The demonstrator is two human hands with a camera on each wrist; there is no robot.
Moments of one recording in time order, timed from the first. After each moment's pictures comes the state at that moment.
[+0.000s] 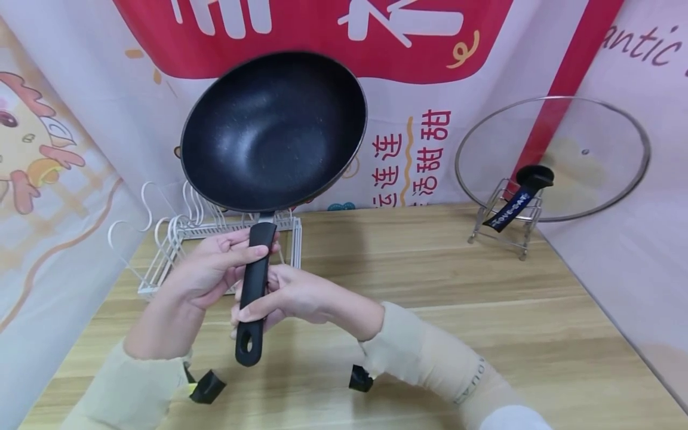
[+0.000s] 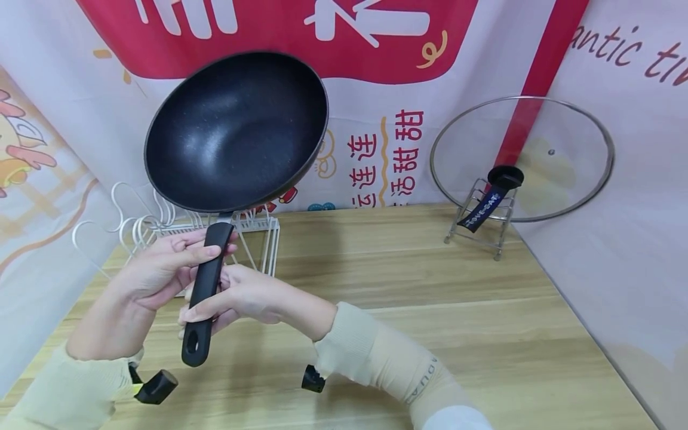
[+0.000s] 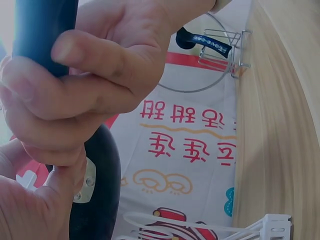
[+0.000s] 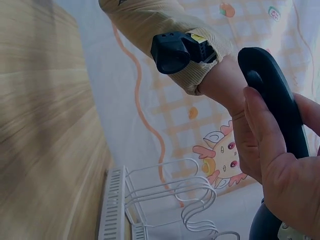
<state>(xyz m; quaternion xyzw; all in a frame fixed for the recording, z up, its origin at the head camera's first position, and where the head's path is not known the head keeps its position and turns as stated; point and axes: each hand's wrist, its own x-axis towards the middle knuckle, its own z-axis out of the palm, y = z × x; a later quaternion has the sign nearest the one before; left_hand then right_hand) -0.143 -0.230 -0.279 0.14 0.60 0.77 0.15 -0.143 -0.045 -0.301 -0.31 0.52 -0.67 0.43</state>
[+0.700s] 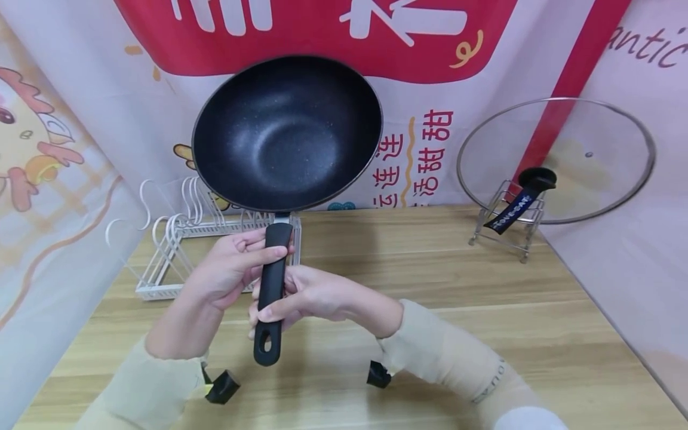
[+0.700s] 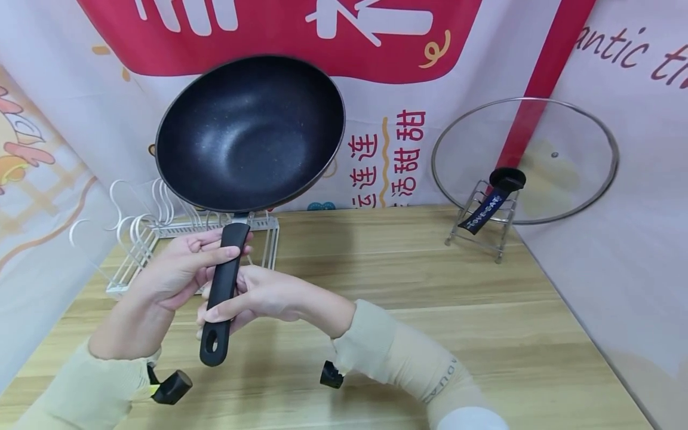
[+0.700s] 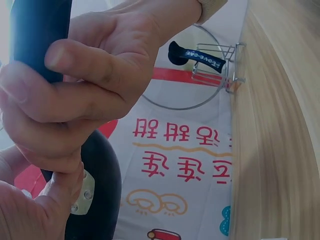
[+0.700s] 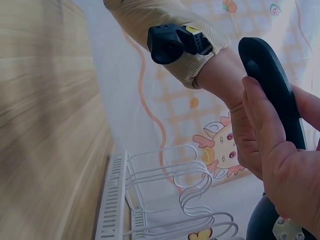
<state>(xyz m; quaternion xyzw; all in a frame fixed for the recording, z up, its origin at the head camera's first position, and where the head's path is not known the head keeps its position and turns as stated) -0.139 -0.197 -0.276 0.08 0.62 0.77 0.11 -0.150 -0.019 -0.303 -0.32 0.51 -0.65 0.45</state>
